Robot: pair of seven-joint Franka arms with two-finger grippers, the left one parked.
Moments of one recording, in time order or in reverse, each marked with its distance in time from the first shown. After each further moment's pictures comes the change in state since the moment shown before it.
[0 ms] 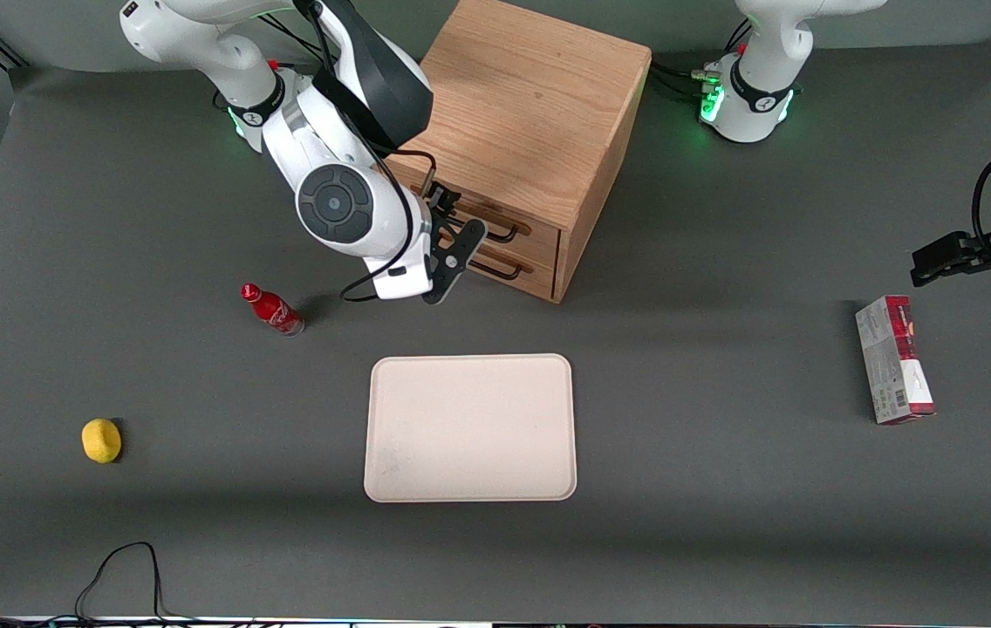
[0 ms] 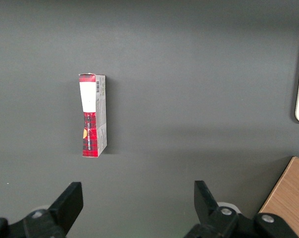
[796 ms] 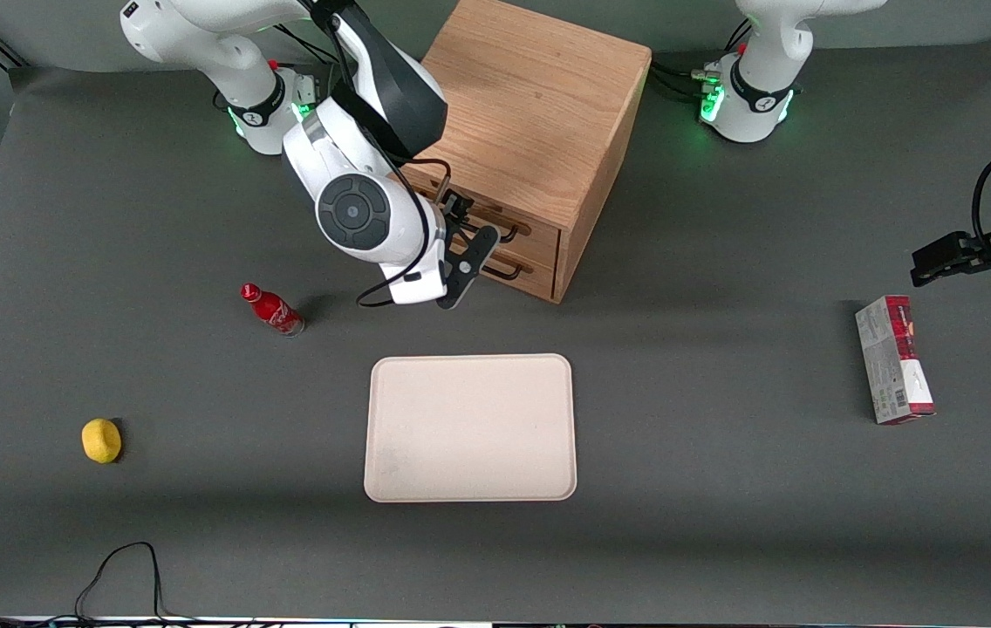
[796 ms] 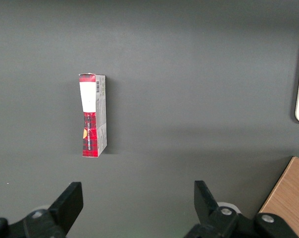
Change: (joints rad) arm 0.011 0.025 0.003 -0.009 0.019 0.048 0.000
